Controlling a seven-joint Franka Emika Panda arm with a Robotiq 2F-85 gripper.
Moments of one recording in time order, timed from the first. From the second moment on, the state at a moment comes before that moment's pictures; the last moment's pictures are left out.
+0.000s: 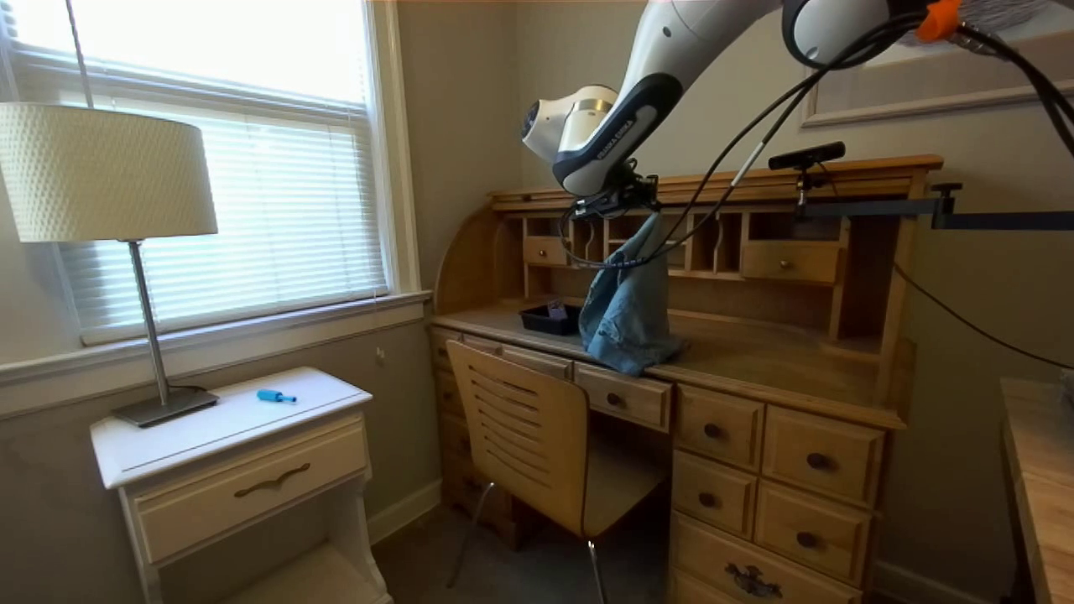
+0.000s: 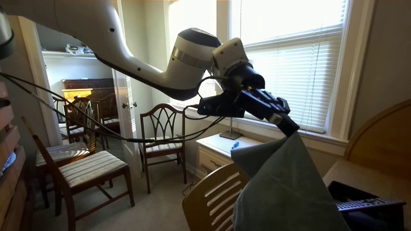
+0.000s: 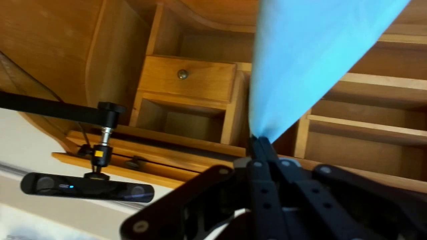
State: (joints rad) arm 0.52 1.05 -0.95 -1.21 -0.35 1.80 1.63
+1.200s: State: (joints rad) arm 0.34 1.00 -0.66 -1.19 -0.58 1.79 1.76
